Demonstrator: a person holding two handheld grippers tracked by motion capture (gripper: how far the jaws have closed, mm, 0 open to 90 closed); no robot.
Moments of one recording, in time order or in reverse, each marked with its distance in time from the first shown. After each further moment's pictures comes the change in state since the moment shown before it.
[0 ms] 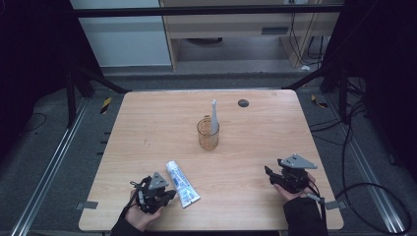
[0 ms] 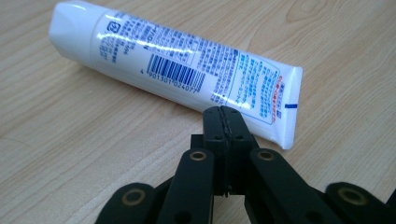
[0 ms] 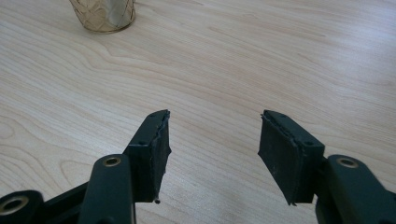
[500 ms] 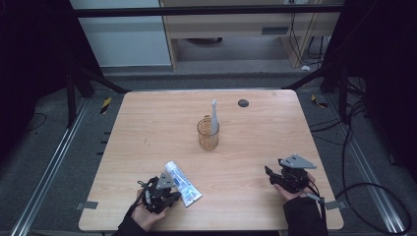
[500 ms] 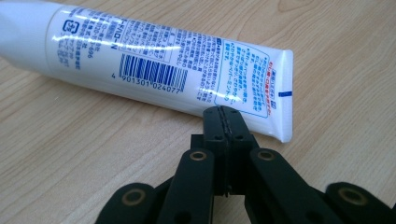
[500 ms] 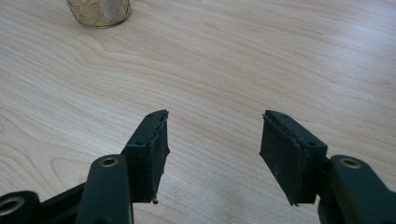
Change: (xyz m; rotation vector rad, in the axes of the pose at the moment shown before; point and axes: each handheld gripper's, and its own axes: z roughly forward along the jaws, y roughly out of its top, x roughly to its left) left arm -0.007 0.004 0.017 0.030 -0.030 0.020; right arm -0.001 -0.001 0.003 0.008 -0.011 -0.010
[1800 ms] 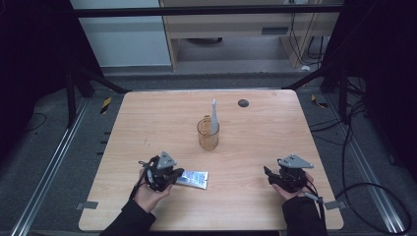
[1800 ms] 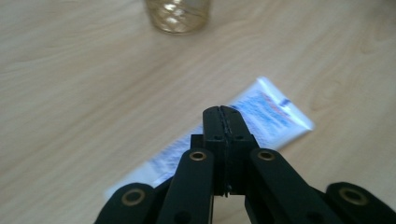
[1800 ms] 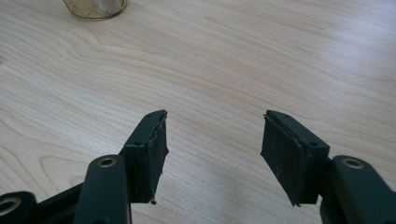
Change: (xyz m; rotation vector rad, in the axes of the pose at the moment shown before) left arm 0.034 0.052 -0.010 -0.137 0.087 0.012; right arm 0.001 -0.002 0.006 0.016 -0.009 -0.005
